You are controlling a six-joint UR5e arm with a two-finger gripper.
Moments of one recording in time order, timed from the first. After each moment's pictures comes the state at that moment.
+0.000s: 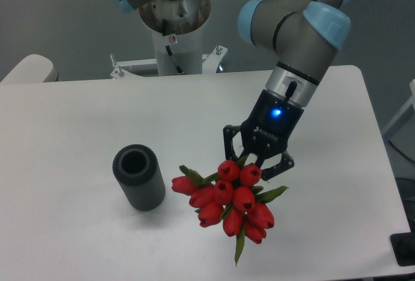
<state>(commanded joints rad) 2.65 -1.89 -1.56 -0.84 0.71 0.87</state>
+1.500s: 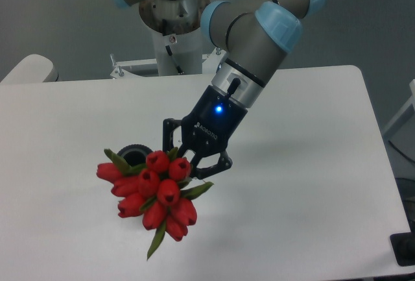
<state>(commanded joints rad) 2.57 -1.86 -1.59 -0.76 0.42 0.78</state>
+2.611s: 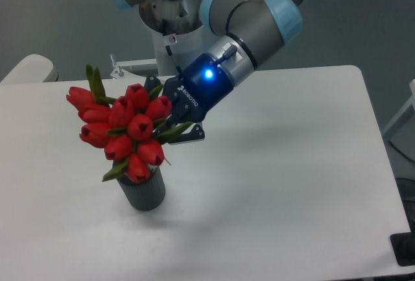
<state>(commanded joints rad) 2.56 -1.77 -1.74 -0.76 0.26 0.89</state>
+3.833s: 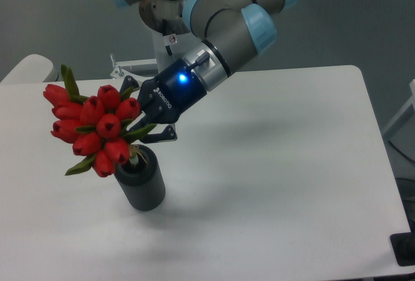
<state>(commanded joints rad) 2.51 -1.78 -1.85 -0.76 0.26 1.03</state>
